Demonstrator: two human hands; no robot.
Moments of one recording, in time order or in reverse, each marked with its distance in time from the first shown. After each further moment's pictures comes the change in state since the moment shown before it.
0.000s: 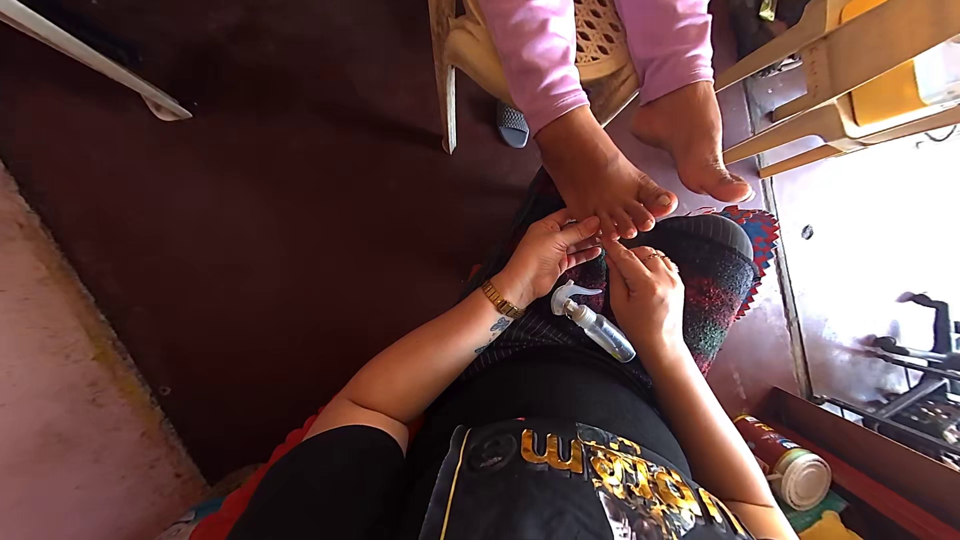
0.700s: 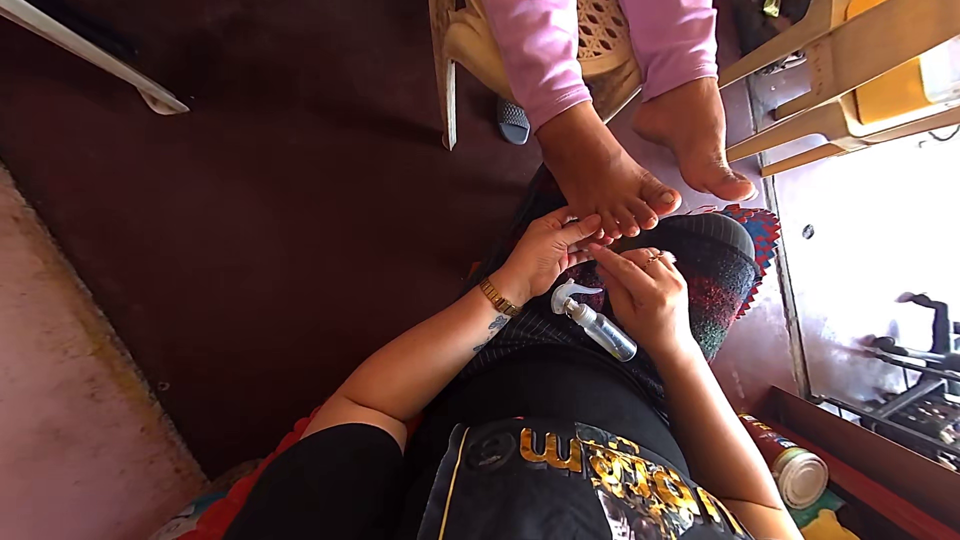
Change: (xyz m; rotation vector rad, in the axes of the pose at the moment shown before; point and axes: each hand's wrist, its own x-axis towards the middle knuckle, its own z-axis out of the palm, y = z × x) left_hand -0.001 0.001 -0.002 0.011 -0.063 0.022; right_hand 0.003 0.008 -0.005 0.182 -0.011 -0.232
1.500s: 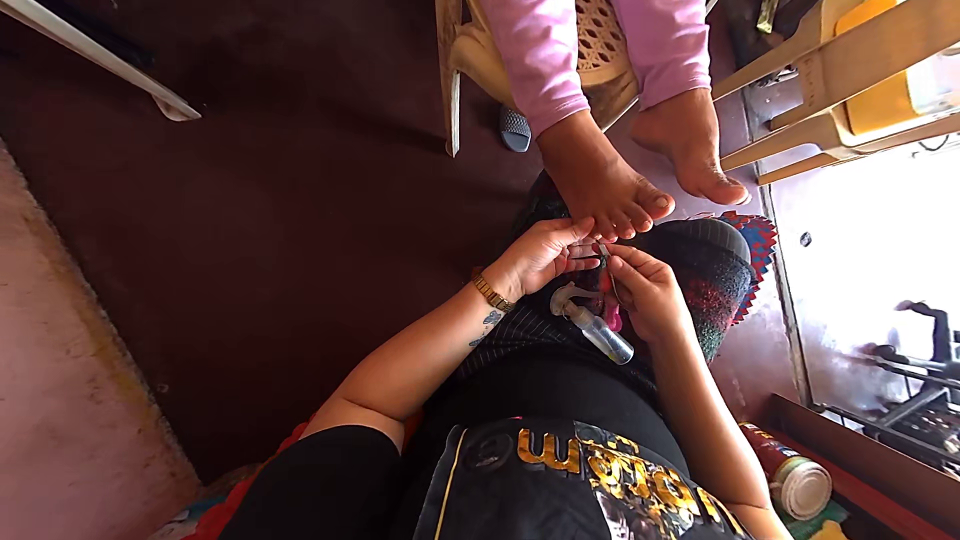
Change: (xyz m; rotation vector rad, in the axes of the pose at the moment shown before) left_hand 0.001 0.007 -0.009 0.057 -0.132 -0.100; right_hand 0.001 0.007 -0.001 1.070 -0.101 0.923
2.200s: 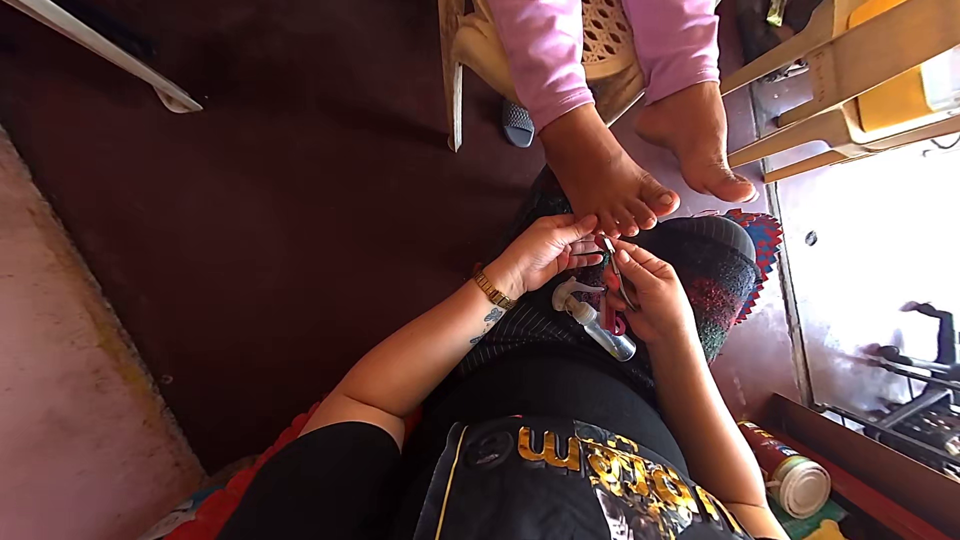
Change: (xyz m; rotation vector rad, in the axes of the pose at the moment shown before) left_hand 0.000 -0.001 0.001 -0.025 0.048 -0.005; right_hand -0.002 -0.006 0.009 0.214 0.041 0.114
